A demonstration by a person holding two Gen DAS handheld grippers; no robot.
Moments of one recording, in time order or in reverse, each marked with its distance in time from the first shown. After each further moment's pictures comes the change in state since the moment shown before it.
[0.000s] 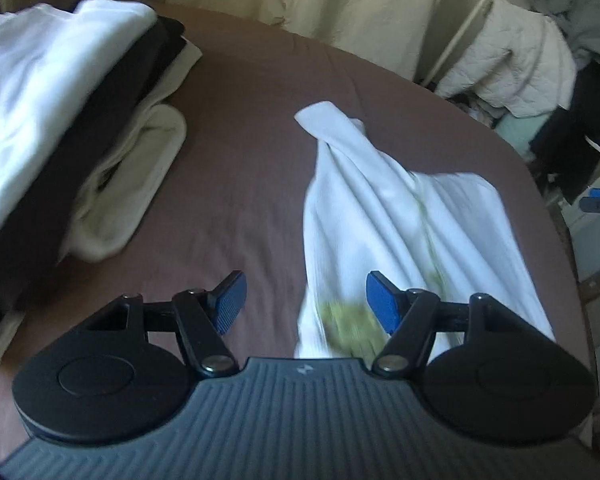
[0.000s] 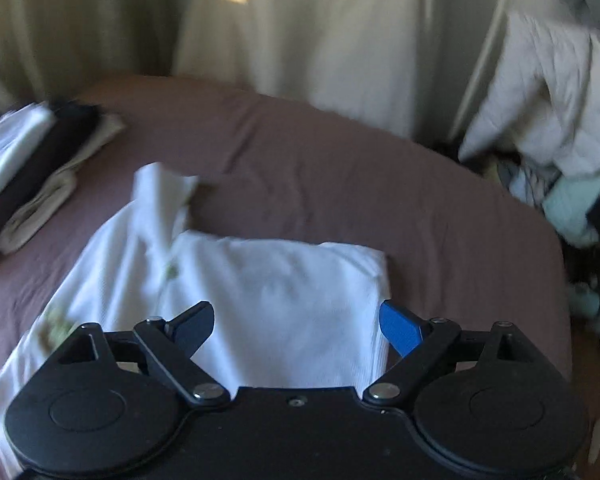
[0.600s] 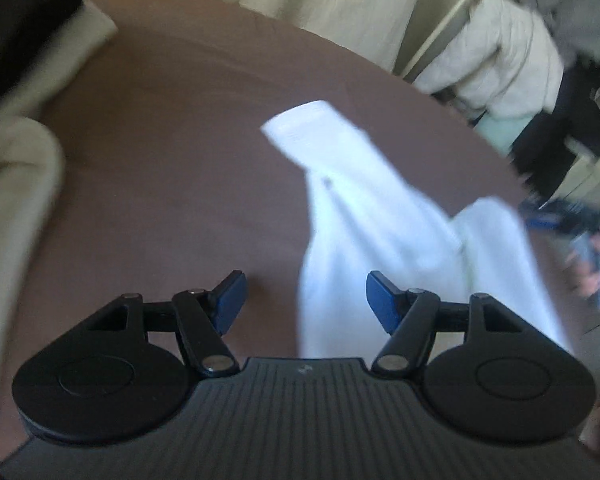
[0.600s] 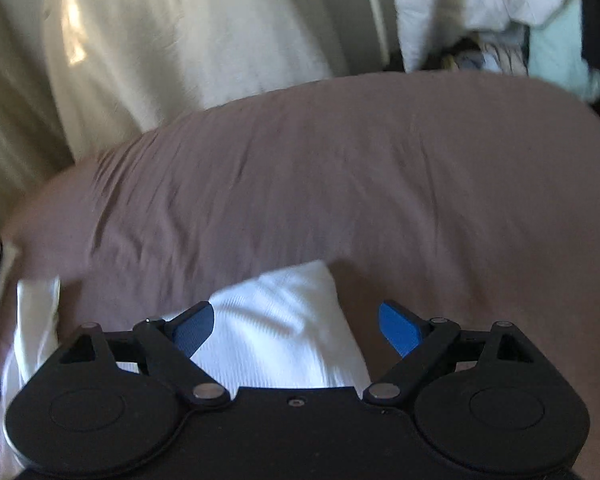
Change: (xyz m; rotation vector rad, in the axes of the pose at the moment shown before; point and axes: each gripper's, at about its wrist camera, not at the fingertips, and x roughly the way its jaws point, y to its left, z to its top) left arm 0.164 0.009 0.062 0.003 0.027 -0.197; right arm 0.187 -0.133 -0.018 0.480 -0.084 0.082
